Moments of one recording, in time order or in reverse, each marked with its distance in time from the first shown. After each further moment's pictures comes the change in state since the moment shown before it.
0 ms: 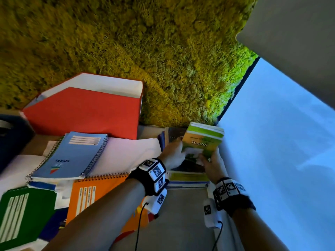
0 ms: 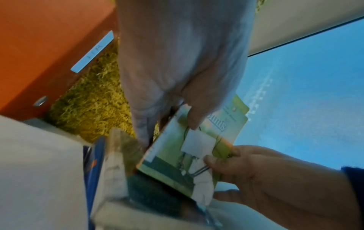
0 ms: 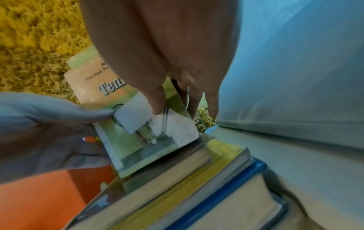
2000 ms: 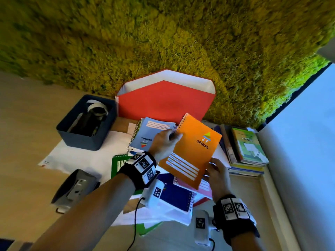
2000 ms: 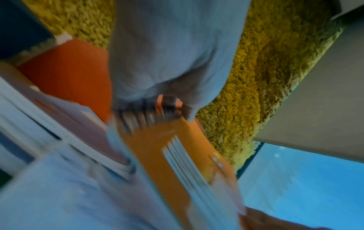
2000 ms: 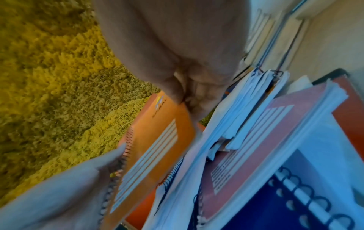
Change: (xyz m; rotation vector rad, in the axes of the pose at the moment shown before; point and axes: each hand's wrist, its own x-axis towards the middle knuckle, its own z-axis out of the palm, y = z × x) left_hand -0.210 -0.122 -0.183 -0.152 0.361 -0.055; right_hand -0.162 -0.133 0.183 0.390 -0.001 0.314
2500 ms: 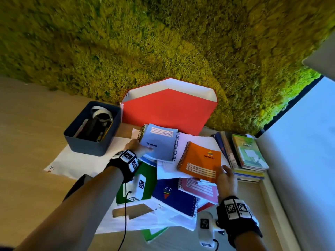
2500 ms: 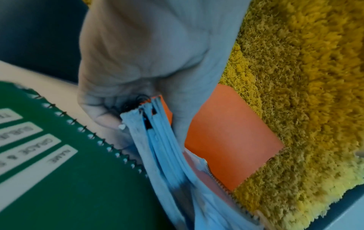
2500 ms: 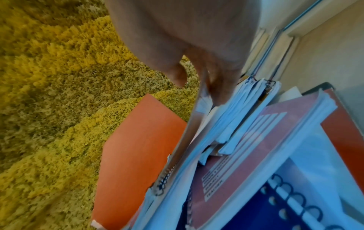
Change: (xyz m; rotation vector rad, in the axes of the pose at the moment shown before) left_hand 0.008 -0.072 -0.067 0.138 0.024 -0.687; right_hand 0.008 0.007 -0.005 -0.123 0.251 0.155
